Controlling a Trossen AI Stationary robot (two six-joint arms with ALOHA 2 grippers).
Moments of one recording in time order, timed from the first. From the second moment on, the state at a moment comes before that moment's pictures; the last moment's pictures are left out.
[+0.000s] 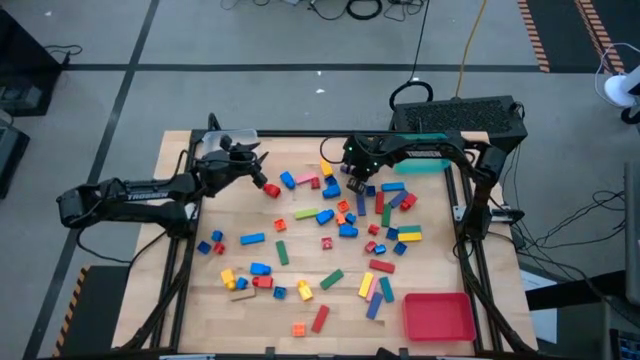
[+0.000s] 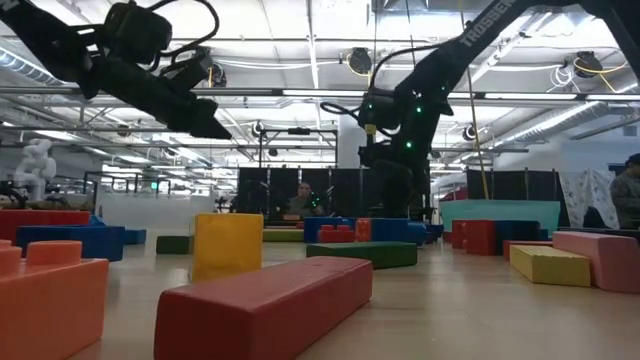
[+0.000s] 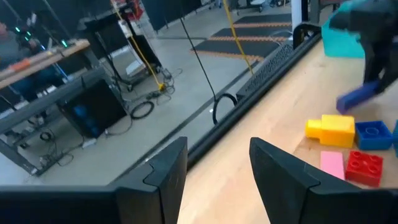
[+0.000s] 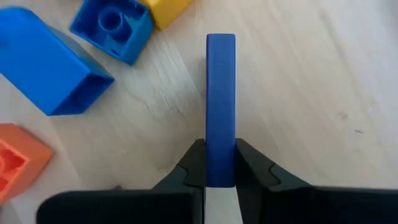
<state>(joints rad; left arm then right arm) 0.46 1.00 0.35 0.40 -0.37 0.20 -0.50 1.86 1.19 -0.53 0.00 -0.02</state>
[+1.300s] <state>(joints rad) 0.45 1.00 0.35 0.21 -0.25 0.06 -0.80 1.31 0.80 -0.60 0.24 0.41</state>
